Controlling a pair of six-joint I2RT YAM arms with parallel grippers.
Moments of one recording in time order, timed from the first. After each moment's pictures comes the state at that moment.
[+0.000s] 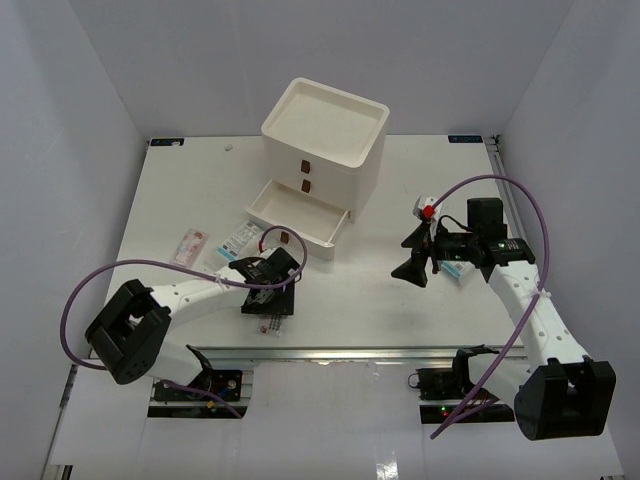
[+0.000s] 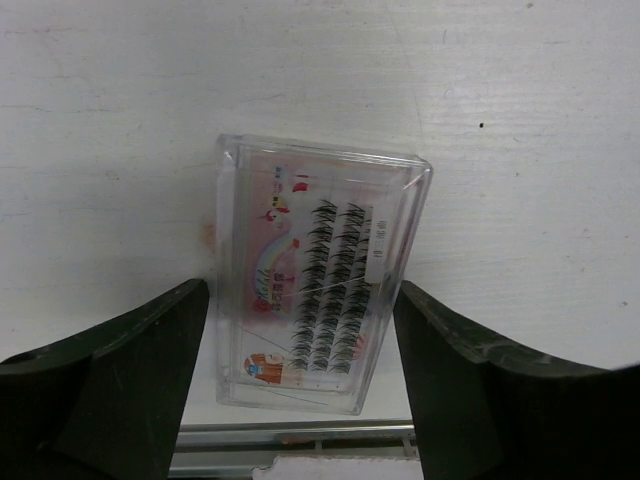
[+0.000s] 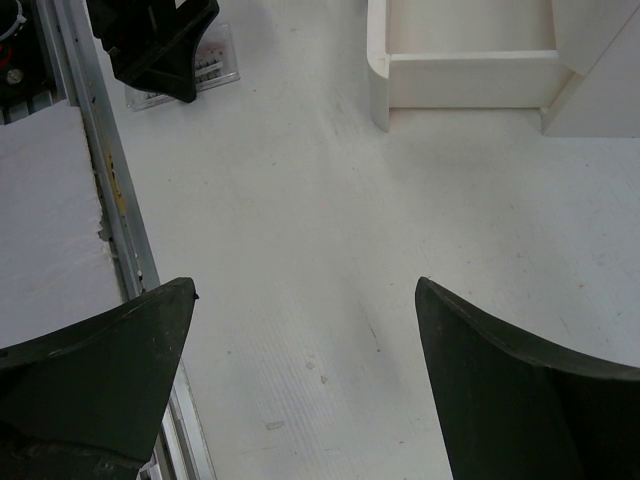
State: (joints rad) left arm -0.80 1.40 0.72 -0.60 -0.23 -0.69; right arm 0.12 1.06 0.85 -0.63 -1.00 -0.61
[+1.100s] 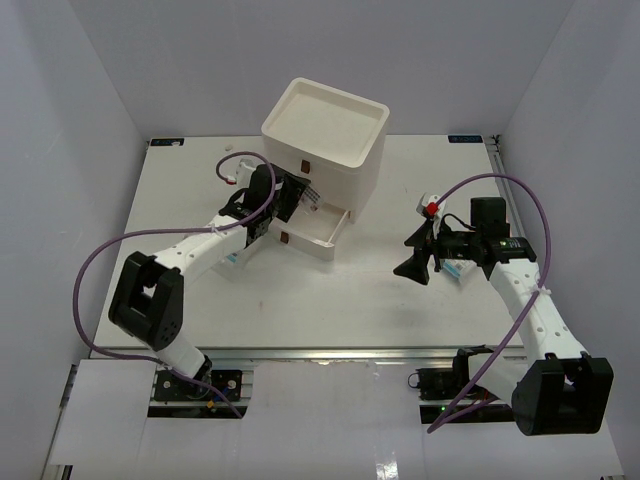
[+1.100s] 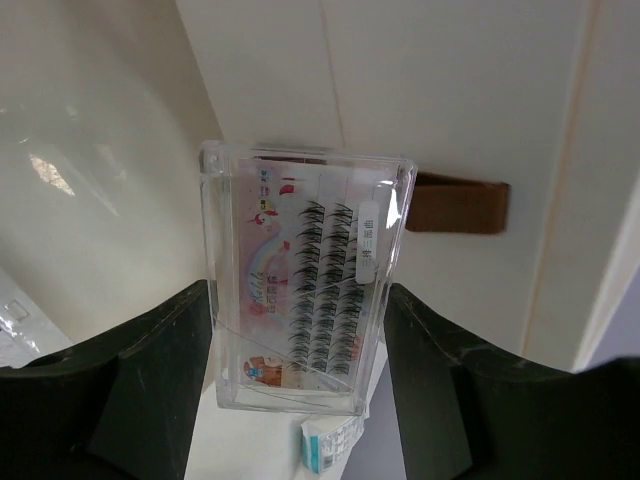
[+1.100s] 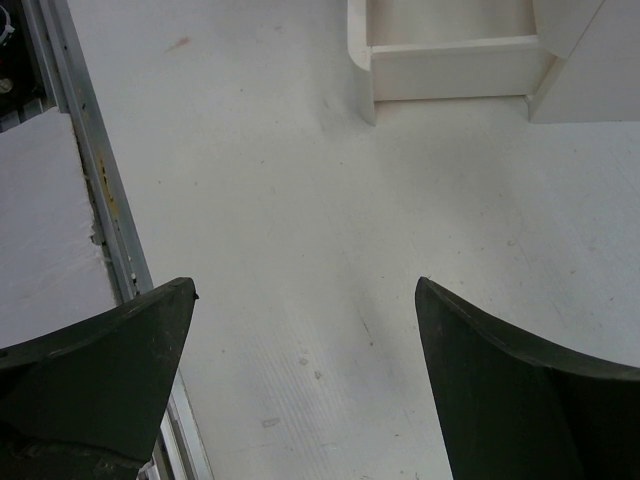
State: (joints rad) left arm -0.52 1.59 1.14 -0.06 -0.23 -1.33; right arm 0.08 1.08 0.85 -0.62 -1.01 -0.60
